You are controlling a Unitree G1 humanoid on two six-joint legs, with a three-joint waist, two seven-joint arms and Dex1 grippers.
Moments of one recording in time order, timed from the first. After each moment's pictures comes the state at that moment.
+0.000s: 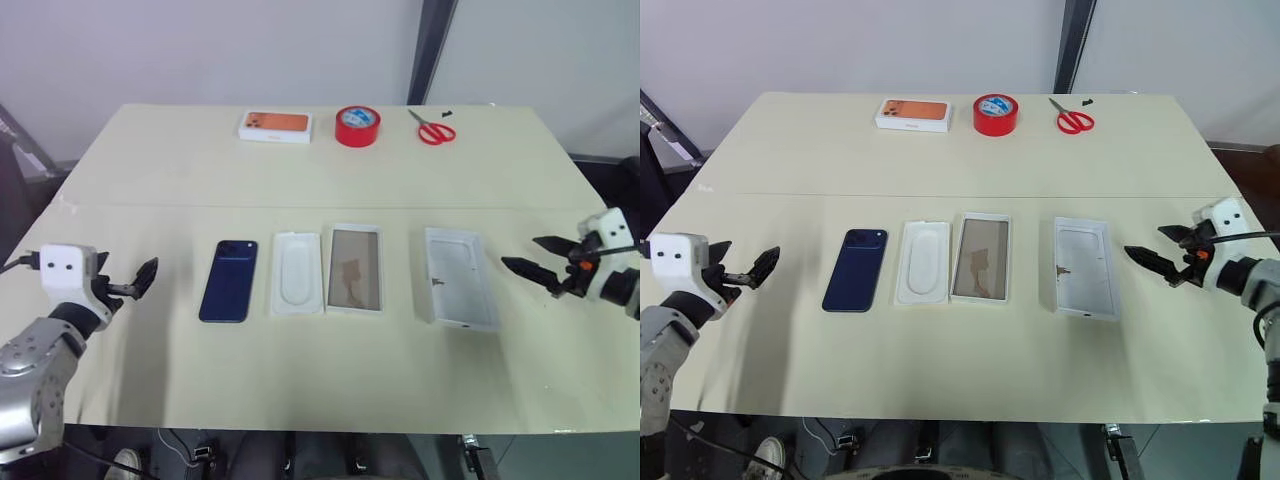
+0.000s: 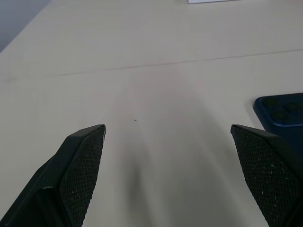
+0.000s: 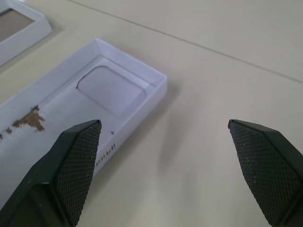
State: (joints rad) left arm 0.07 0.58 0.51 -0.31 -0.45 0.53 -0.37; right arm -0.29 -0.93 -0.33 0.34 0.38 0.39 1.02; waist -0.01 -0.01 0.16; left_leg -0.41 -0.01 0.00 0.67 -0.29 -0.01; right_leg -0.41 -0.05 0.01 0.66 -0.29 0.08
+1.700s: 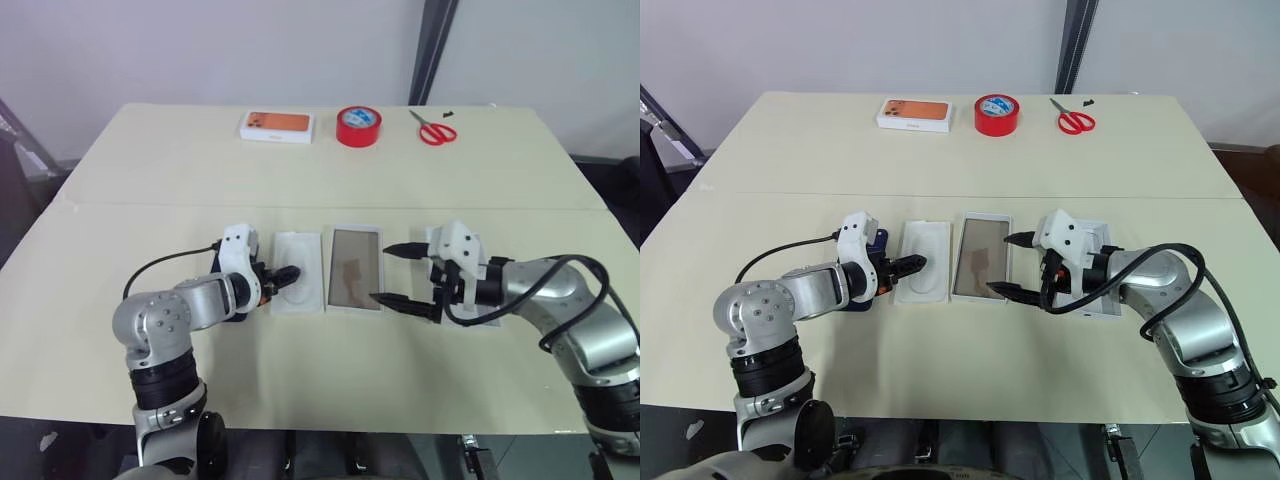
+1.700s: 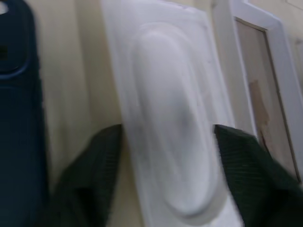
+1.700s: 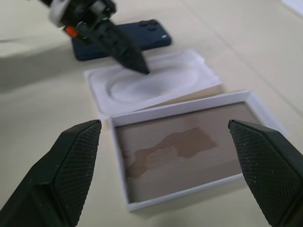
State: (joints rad) left arm -0.47 0.07 0.36 -0.35 -0.67 1.56 0.04; right arm -0.28 -0.77 0.04 -0.41 0.45 0.58 0.95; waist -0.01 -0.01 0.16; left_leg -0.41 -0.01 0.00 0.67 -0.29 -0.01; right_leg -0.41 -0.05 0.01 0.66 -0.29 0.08
